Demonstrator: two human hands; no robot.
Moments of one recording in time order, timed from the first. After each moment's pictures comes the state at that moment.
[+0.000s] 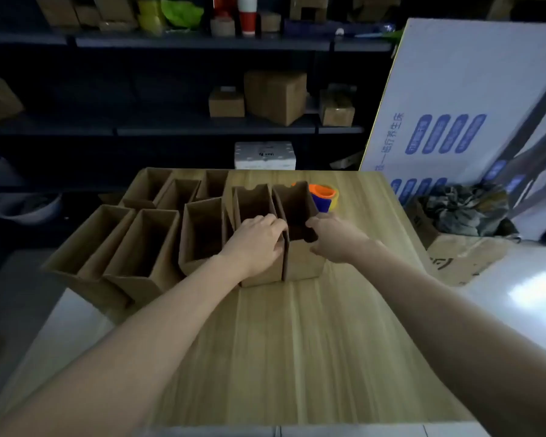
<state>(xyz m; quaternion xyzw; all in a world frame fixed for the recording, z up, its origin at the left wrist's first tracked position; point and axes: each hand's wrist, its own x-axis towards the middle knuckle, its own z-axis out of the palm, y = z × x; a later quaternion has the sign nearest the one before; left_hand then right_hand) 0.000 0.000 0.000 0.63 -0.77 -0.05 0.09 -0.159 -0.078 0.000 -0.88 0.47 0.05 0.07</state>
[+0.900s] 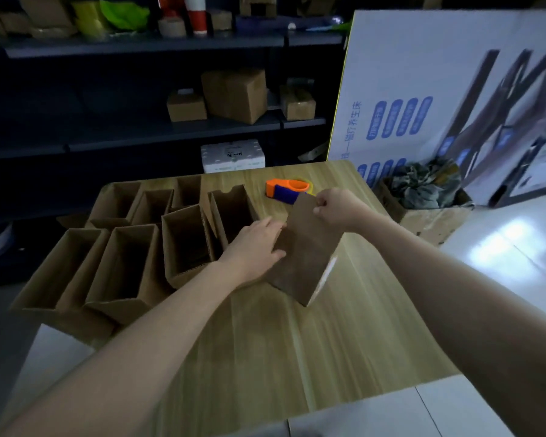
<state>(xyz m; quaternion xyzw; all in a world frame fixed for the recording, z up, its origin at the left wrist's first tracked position) -0.009 -0.002 0.003 0.60 -0.77 -0.16 0.13 -0.176 -0.082 0.039 -0.78 0.61 -0.03 0.16</state>
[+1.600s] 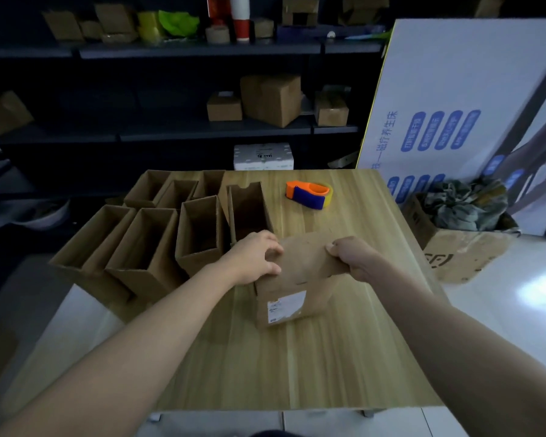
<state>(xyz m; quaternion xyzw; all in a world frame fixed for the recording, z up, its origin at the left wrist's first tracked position) -0.018 0.018 -0.015 0.66 -0.70 -0.26 0.10 -0.216 -0.070 -0.041 -0.50 0.66 -0.15 0.54</state>
